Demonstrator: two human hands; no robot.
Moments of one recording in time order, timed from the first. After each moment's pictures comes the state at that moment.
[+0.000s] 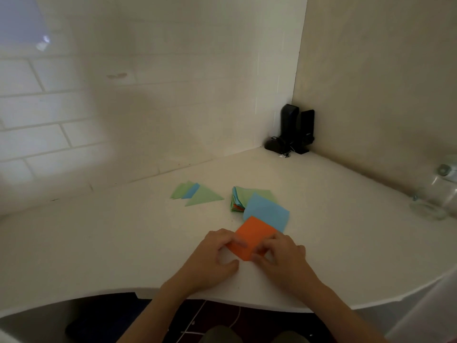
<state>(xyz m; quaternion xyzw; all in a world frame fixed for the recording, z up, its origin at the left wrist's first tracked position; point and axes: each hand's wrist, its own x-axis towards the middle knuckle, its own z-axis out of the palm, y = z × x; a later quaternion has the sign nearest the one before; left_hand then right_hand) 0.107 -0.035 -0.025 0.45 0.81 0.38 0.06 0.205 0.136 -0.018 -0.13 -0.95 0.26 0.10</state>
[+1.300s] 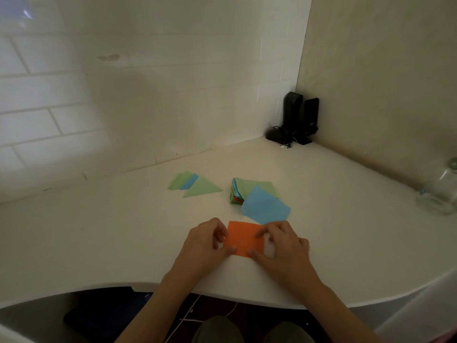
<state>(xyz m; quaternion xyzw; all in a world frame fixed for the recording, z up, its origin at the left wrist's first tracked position) 0.100 -0.030 -0.023 0.31 0.87 0.38 0.04 0.204 0.136 -0.031 -0.16 -0.94 0.26 0.14</state>
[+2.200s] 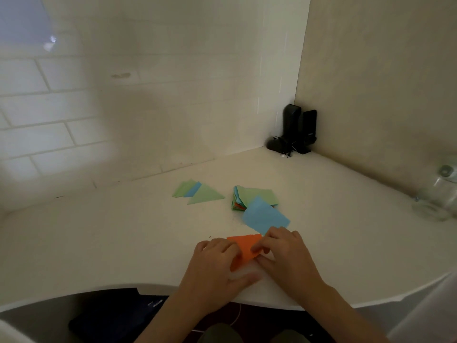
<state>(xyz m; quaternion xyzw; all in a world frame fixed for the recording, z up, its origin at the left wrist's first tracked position) 0.144 -0.037 -0.024 0.43 0.87 0.20 -0.13 0.213 0.135 -0.014 -0.03 -0.96 0.17 0.22</state>
